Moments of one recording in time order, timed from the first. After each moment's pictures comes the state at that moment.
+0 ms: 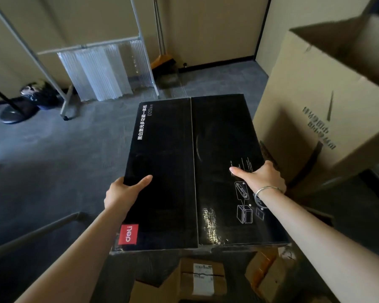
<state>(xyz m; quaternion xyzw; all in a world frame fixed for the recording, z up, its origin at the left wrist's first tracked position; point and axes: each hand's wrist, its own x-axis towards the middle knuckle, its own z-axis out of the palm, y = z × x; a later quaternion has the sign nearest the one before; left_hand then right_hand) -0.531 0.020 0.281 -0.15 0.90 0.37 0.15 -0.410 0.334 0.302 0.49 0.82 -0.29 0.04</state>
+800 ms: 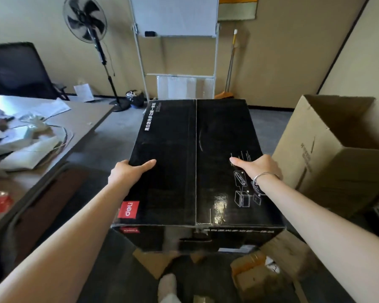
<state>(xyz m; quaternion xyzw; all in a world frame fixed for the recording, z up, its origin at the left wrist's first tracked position) -0.222 -0.071 0.501 -0.26 0.85 0.46 0.03 -0.211 0.269 0.514 0.30 0.89 -0.33 -0.01</state>
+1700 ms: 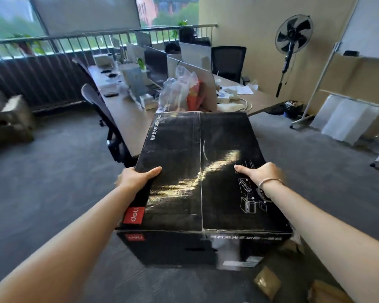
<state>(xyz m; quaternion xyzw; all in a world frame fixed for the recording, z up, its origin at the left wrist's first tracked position) 0.442 -0.236 0.537 -0.58 0.69 0.40 -0.17 0.187 0.000 0.545 -0.10 0.94 -0.29 0.13</state>
